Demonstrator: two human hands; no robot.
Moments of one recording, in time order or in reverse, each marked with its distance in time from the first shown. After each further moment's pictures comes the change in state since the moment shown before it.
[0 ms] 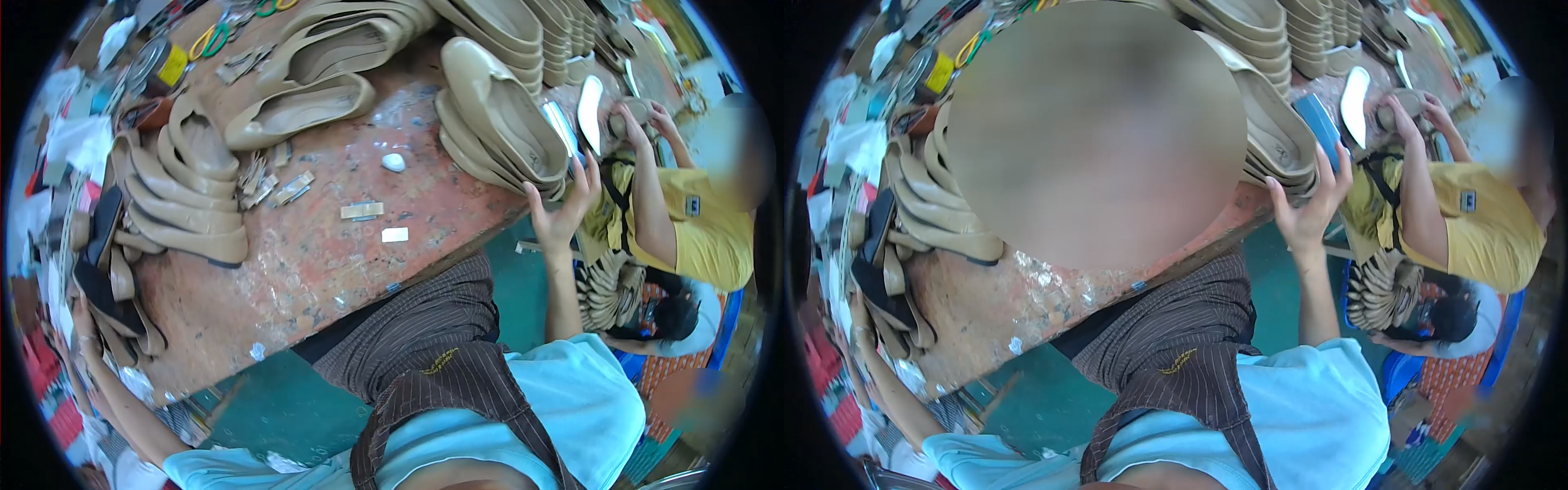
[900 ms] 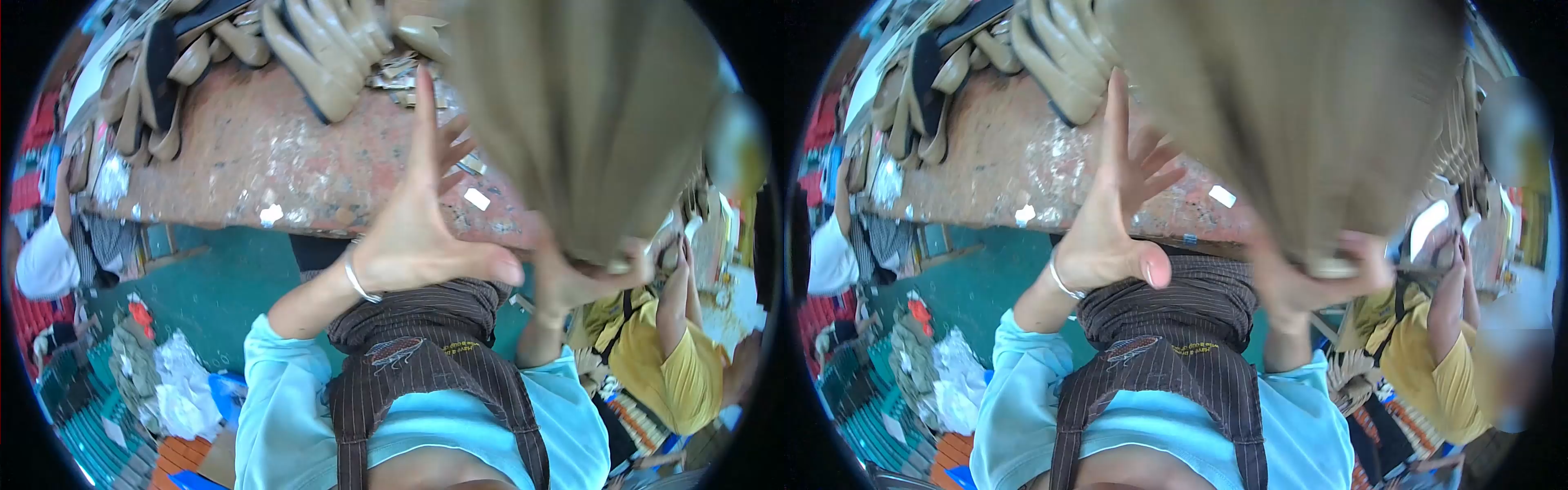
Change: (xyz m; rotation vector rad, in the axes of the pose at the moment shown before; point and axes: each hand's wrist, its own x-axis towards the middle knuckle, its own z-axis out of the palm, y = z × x) left_hand -0.180 0.692 -0.193 -2.035 0.068 0.146; right_hand 0.014 -0.152 -0.011 0.494 0.025 -0.204
